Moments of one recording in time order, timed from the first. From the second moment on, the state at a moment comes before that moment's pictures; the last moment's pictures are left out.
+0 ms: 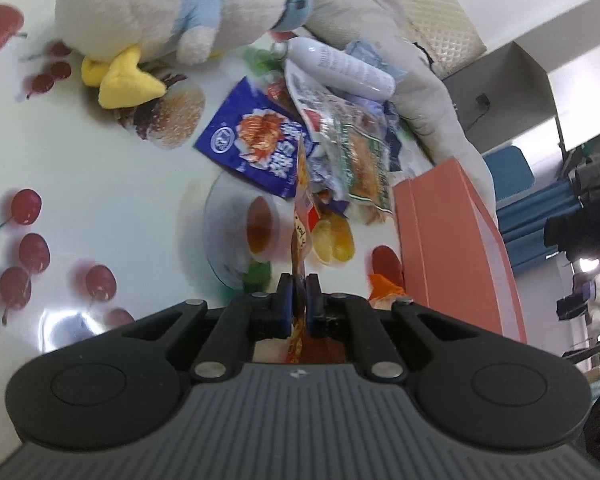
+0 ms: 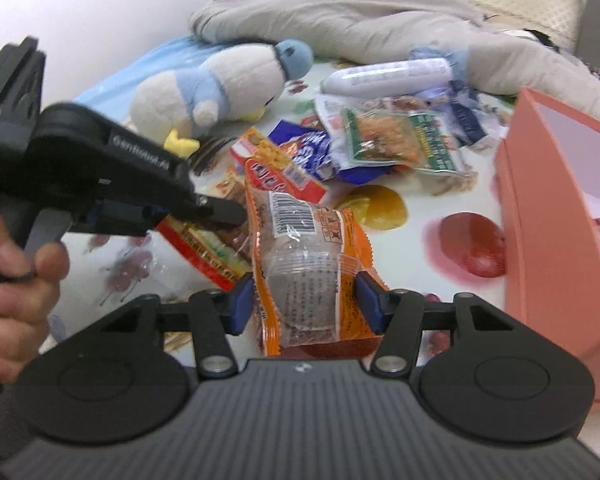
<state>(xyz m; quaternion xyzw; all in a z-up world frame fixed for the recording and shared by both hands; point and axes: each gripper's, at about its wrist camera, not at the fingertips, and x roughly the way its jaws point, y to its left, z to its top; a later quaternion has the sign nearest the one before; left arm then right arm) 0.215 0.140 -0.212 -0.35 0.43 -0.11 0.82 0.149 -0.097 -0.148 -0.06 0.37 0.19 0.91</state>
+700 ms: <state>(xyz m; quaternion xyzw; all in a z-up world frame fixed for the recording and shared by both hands) 0.109 0.069 -0.131 -0.20 0.39 -0.10 0.90 0.063 -0.169 -0.108 0.06 0.37 0.12 0.92</state>
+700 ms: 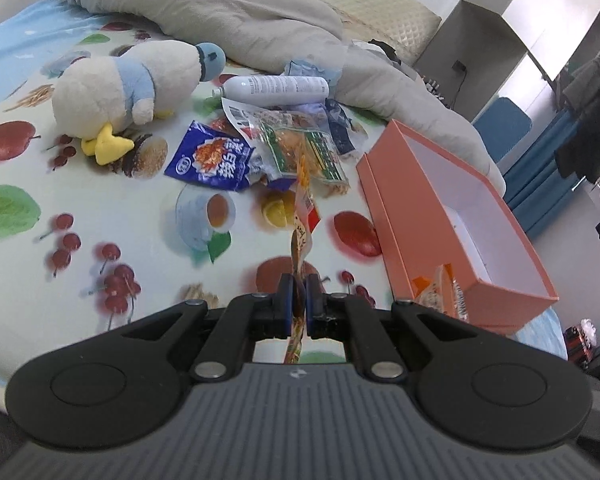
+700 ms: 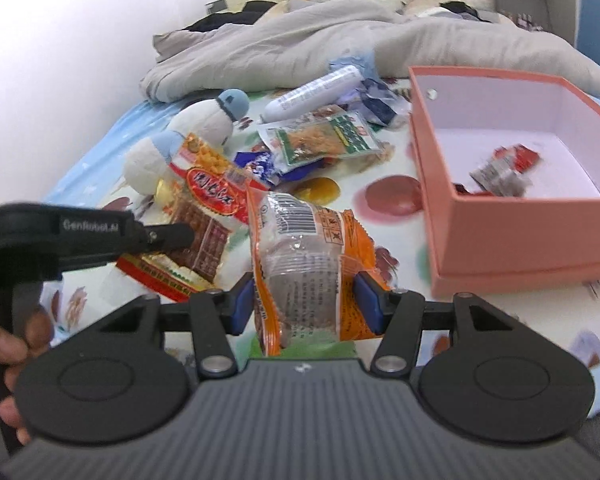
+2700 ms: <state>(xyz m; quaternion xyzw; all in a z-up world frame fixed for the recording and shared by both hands) 0.346 -0.199 -0.122 -0.09 0.44 -0.24 0.86 0.228 -0.383 -0.112 0.10 0.38 -0.03 0.92</state>
